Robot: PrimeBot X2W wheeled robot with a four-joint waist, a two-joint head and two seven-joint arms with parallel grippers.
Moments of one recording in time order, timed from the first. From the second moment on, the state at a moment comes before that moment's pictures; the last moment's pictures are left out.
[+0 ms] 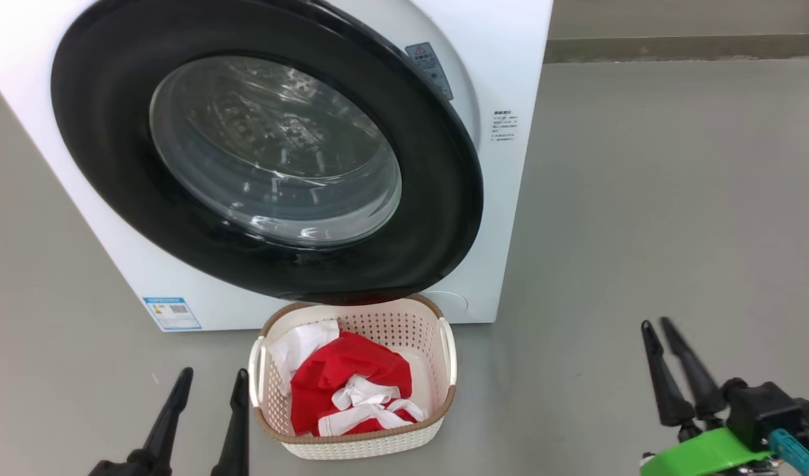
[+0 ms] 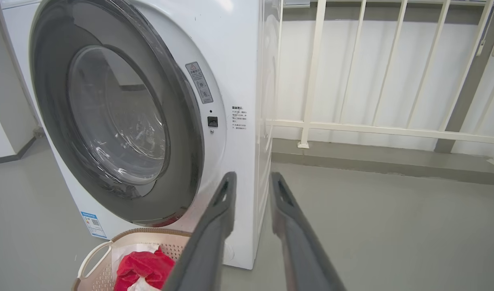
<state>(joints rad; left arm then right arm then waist) 0.07 0.17 -0.14 0.00 -0.36 0.03 -0.25 0.05 -0.04 -0.05 0.13 0.16 0.13 -0.26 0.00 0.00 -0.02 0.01</state>
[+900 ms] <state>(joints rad) 0.01 0.13 -0.16 0.00 -0.32 0.00 -0.25 -0.47 -0.05 0.12 0.56 0.16 0.13 -0.25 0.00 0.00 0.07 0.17</state>
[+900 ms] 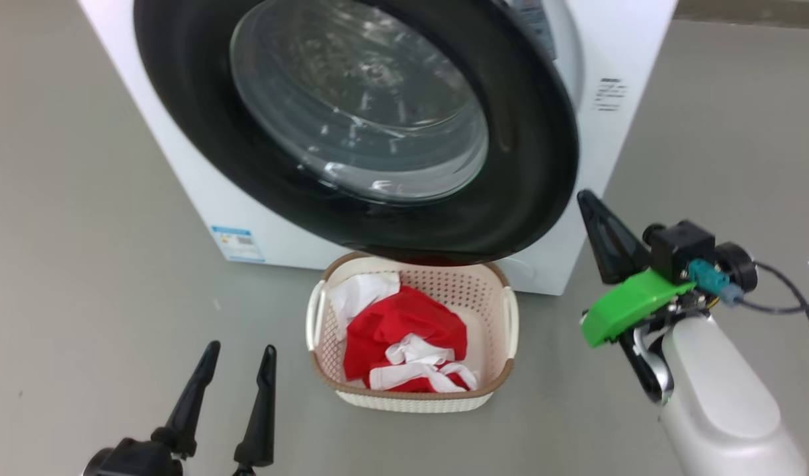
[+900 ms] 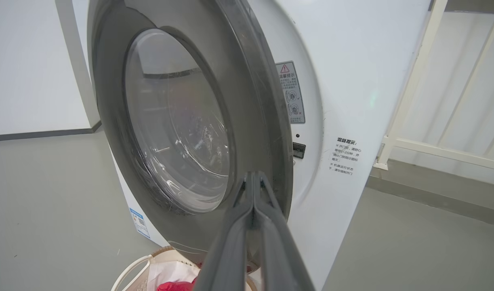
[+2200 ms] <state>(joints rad) -0.13 0.06 -0.16 0.01 -0.28 -0.06 -0.25 -0.89 -0.08 -0.18 0.70 -0.08 0.14 -0.27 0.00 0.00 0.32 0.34</state>
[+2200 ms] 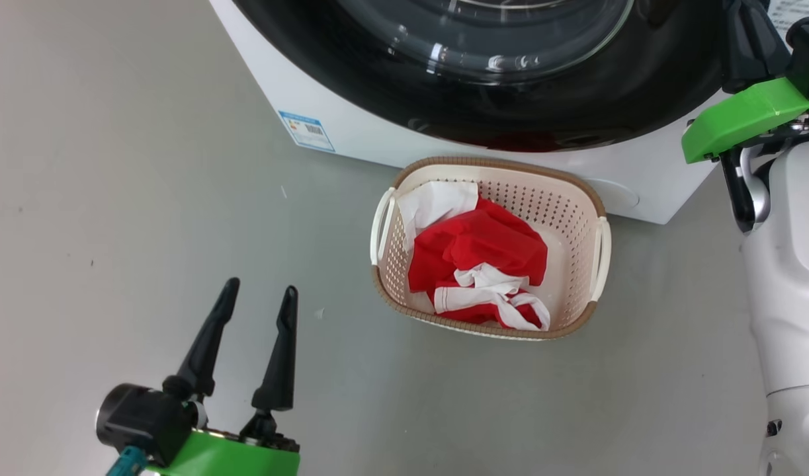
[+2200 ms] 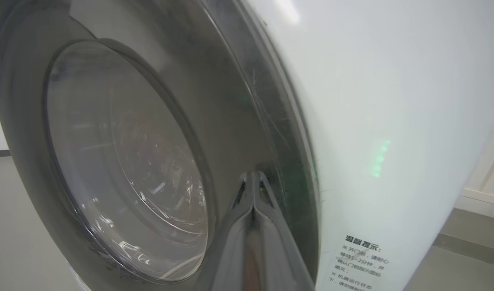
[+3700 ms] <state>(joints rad) -0.10 0.05 -0.05 0.04 -0.30 -0.07 -0.25 -0.38 -0.06 -0.05 0.36 0.13 0.13 -0.26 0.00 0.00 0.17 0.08</state>
